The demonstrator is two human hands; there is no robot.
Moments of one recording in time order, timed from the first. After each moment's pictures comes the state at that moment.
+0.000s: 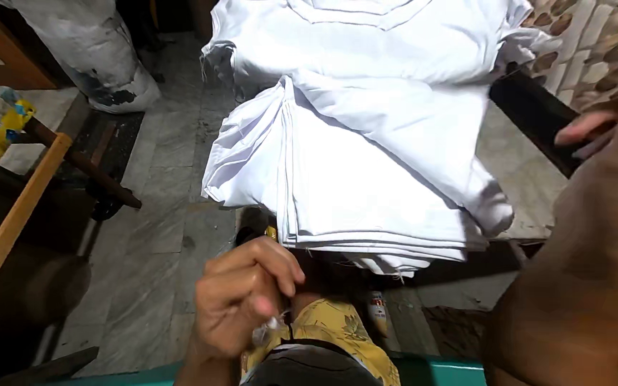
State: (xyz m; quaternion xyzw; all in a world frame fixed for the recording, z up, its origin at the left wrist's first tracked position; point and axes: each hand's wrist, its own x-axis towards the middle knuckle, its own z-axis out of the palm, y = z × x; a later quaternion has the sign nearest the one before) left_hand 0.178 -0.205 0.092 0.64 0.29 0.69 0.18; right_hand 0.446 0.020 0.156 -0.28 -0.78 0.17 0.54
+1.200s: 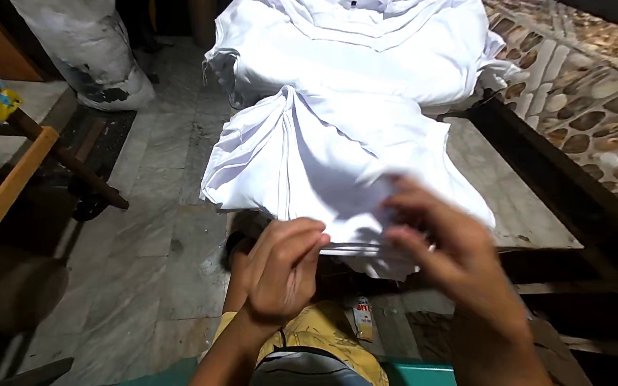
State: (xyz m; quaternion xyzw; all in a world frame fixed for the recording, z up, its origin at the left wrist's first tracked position) left_hand 0.219 -0.162 0.068 0.52 0.42 0.73 -0.12; right_hand 0.400 -0.056 0.116 -0.19 -0.88 0.20 0.38
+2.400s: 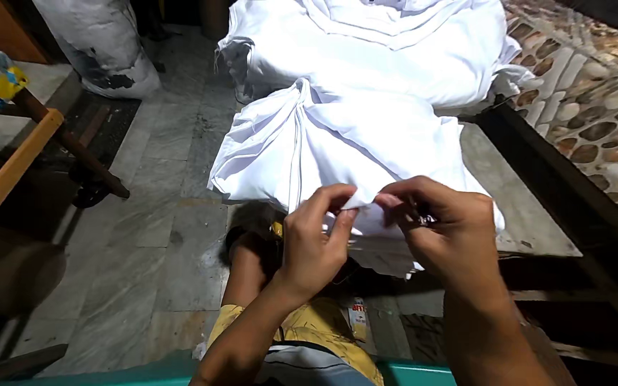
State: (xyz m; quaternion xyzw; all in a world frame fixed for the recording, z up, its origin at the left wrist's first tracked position) left_hand 0.230 -0.142 0.076 0.50 0.49 0.71 0.09; right_hand 0.370 -0.057 0.127 -0.20 -0.90 0.09 0.37
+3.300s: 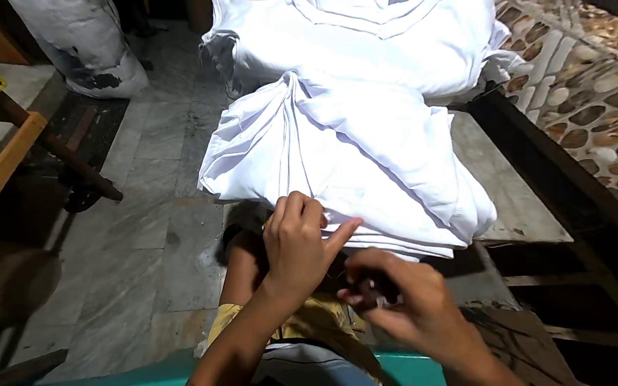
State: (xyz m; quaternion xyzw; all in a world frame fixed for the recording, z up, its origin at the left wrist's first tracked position) left_hand 0.234 -0.141 0.061 0.52 0.67 0.53 -0.09; right_hand 0.392 -0.111 0.090 -0.14 -0.92 0.18 0.33
